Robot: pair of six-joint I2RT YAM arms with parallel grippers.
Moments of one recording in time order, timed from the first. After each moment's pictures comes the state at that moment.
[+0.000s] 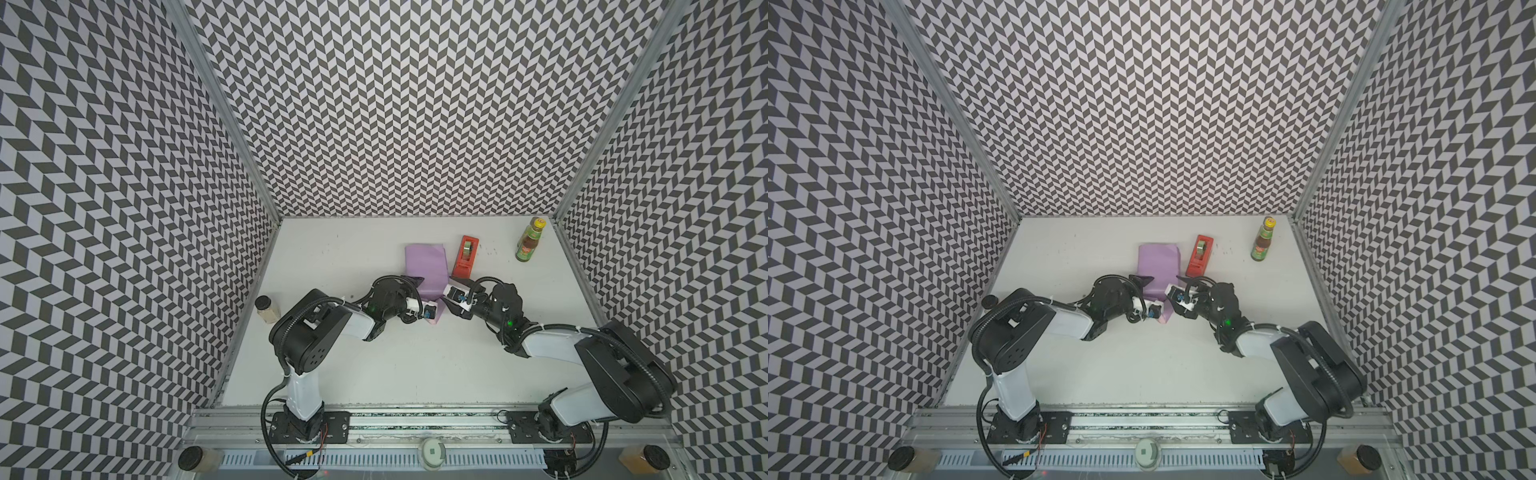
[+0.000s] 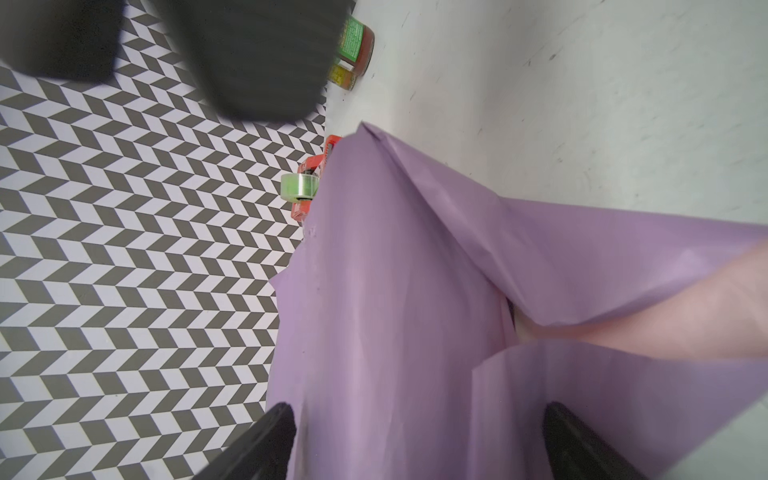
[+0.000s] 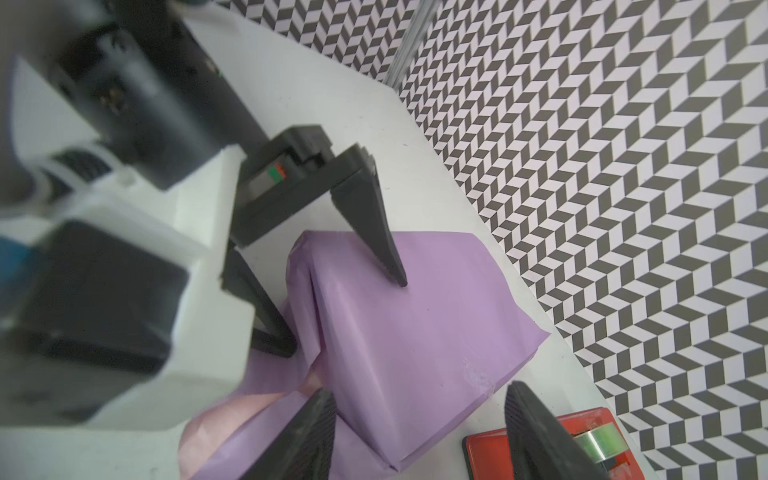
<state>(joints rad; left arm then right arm) -0.63 1.86 0.73 0.73 0.20 1.28 0.50 1.45 0.44 0.81 -0.30 -0.59</state>
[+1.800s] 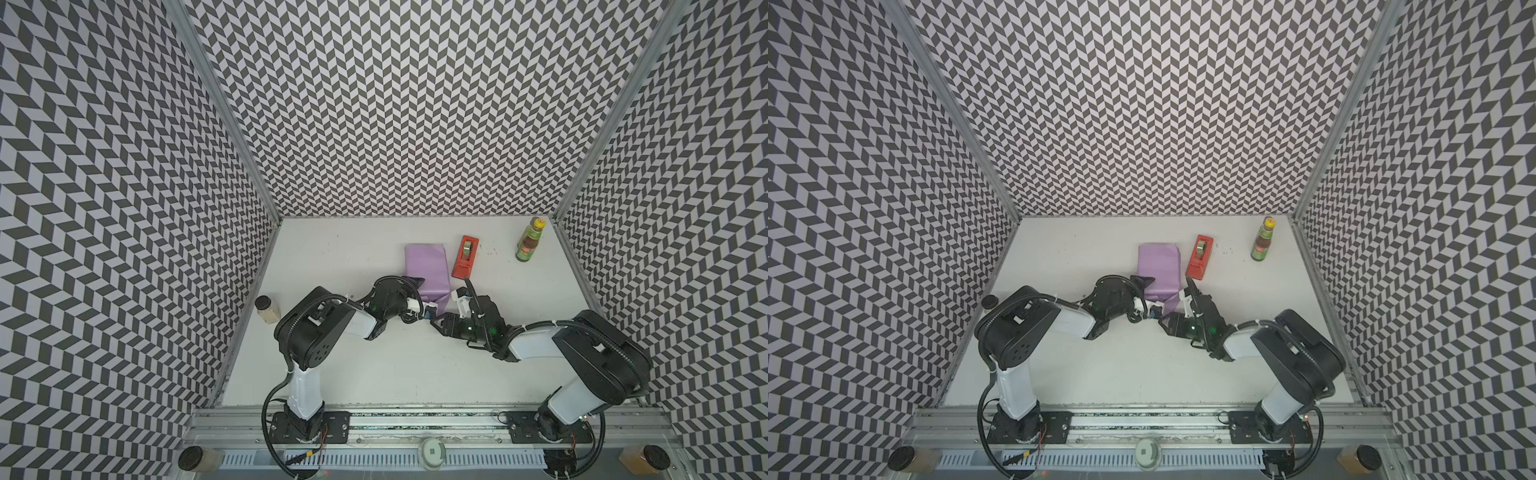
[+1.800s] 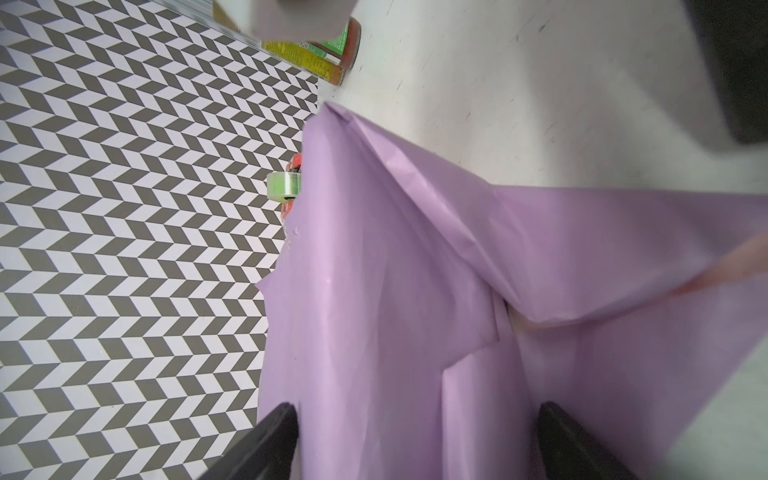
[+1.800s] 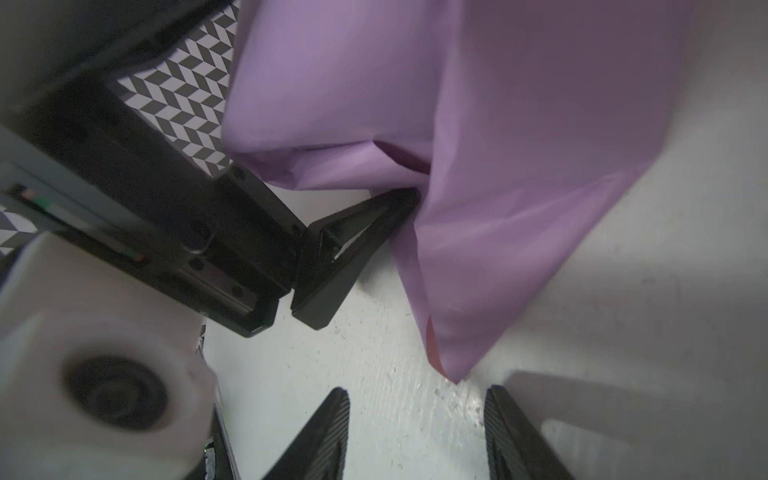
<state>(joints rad) -0.63 1.90 0.74 0.74 0.19 1.32 0.61 1.62 0.45 0.56 -0.35 0.84</state>
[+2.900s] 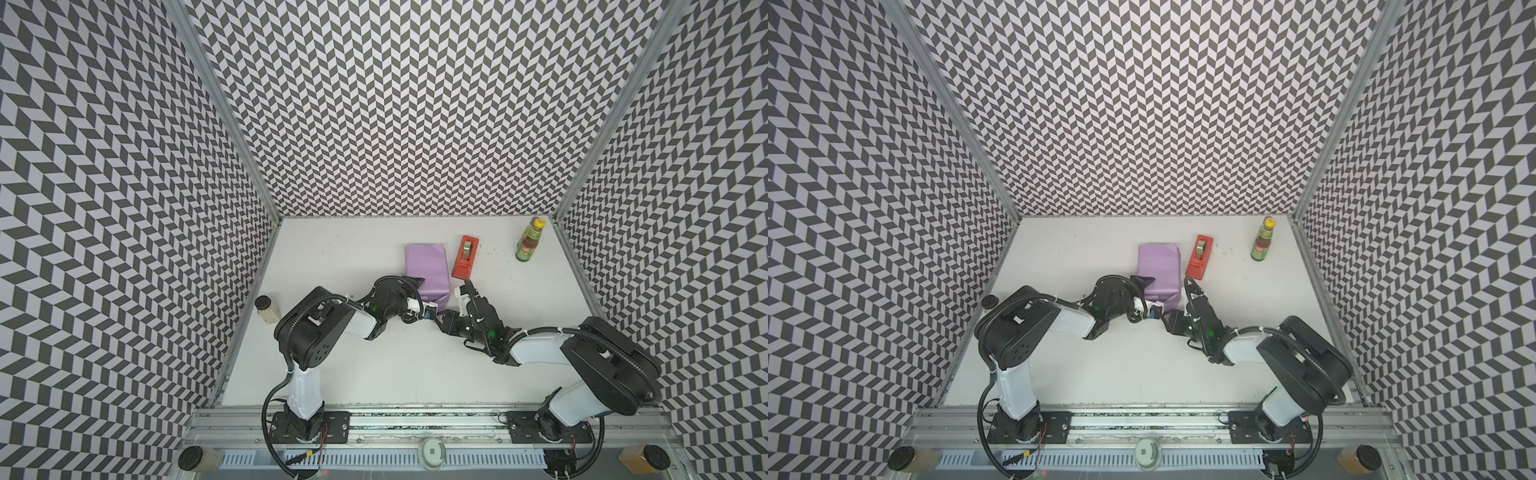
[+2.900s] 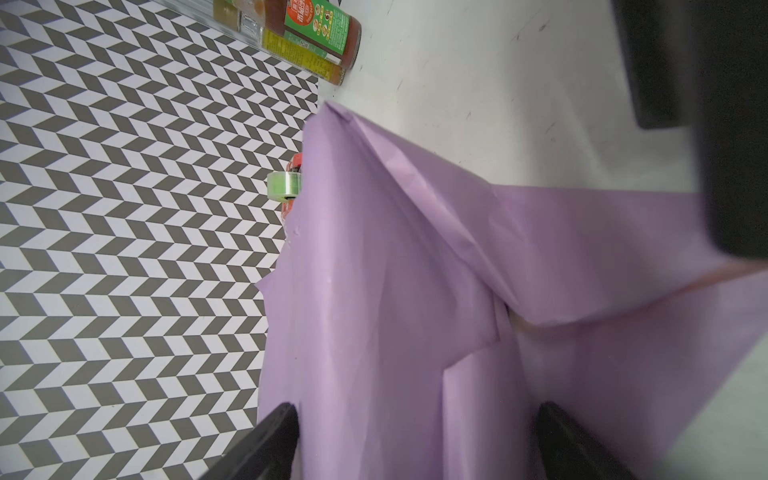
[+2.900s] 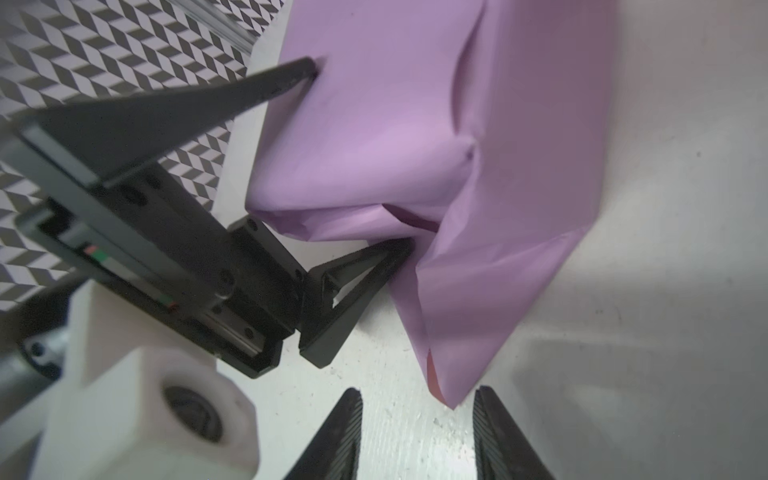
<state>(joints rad) -0.63 1.90 0.74 0.74 0.19 1.31 0.70 1.55 0.45 0.50 -0.10 0.82</state>
